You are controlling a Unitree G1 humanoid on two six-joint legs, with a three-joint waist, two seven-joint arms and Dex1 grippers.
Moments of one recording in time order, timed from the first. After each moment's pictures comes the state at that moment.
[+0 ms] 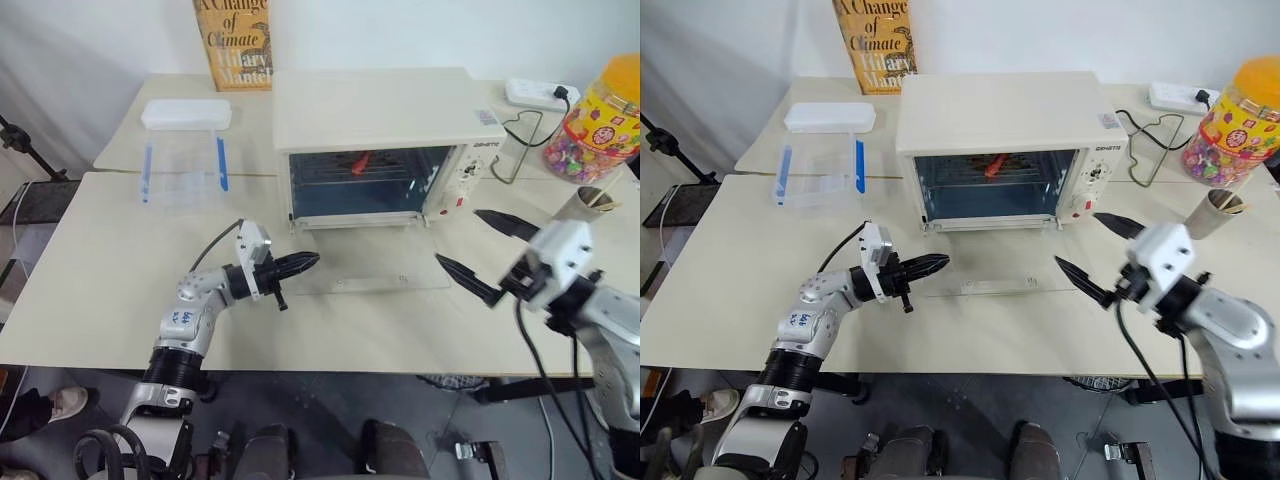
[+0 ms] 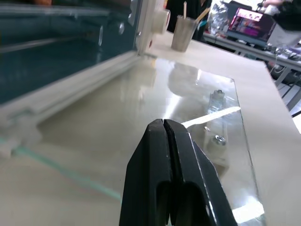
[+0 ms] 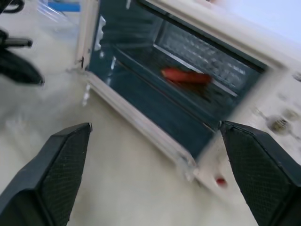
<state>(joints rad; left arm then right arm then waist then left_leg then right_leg) -0.49 0.33 -0.02 0.30 -0.37 0.15 -0.97 -0.19 -0.66 -0.20 -0.37 0.38 0.24 0.73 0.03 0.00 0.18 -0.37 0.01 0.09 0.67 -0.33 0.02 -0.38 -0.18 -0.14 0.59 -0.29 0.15</state>
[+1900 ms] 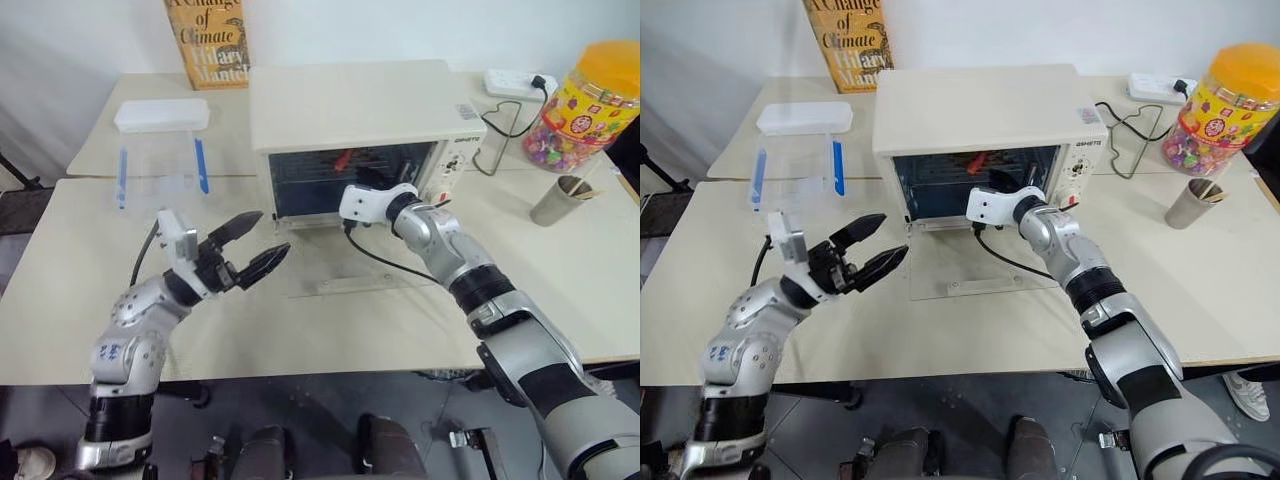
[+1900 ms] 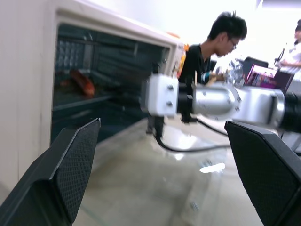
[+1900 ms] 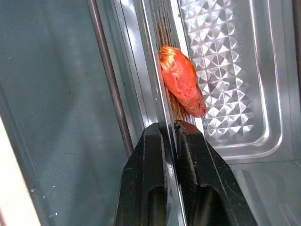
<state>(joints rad) -0.34 0.41 0.18 -0.14 -0.66 0.32 -0.78 -1.03 -0.37 0.42 0.78 -0.65 -0.21 0.09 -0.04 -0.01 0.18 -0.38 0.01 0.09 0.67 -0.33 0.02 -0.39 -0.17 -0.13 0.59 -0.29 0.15</state>
